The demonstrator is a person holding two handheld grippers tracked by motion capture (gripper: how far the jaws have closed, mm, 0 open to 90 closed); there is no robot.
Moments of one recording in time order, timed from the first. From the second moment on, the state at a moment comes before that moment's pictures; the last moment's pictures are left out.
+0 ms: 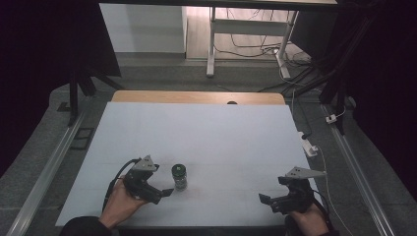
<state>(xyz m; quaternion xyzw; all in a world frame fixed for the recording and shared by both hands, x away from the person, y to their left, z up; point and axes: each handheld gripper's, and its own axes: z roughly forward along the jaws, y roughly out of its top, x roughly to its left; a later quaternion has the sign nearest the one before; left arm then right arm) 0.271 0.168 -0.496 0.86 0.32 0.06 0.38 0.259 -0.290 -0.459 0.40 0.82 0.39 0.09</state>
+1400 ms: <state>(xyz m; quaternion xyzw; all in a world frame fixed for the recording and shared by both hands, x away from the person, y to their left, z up) 0.289 0.136 -0.511 0.89 0.24 0.07 0.38 0.258 -0.288 -0.459 0.39 0.83 0.39 0.09</state>
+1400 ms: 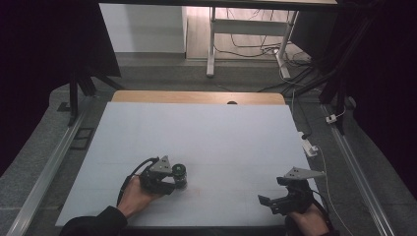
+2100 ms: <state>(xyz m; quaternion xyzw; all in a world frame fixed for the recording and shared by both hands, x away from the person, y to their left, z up) 0.292 0.135 -0.500 0.89 0.23 0.08 0.39 0.258 -0.288 -0.459 0.39 0.83 0.39 0.09</state>
